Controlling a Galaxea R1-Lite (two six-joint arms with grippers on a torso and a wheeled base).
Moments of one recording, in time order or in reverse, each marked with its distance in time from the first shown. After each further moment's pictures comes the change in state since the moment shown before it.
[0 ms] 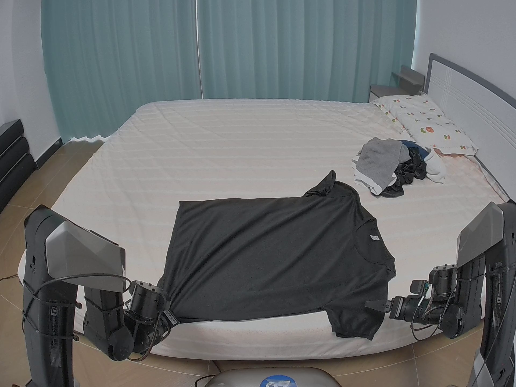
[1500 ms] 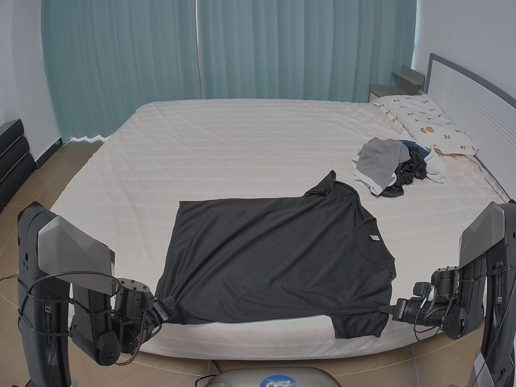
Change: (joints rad) left arm 0.037 -0.028 0.121 -0.233 -0.003 0.121; right arm -0.013 -0.001 0.029 0.001 -0.016 -0.001
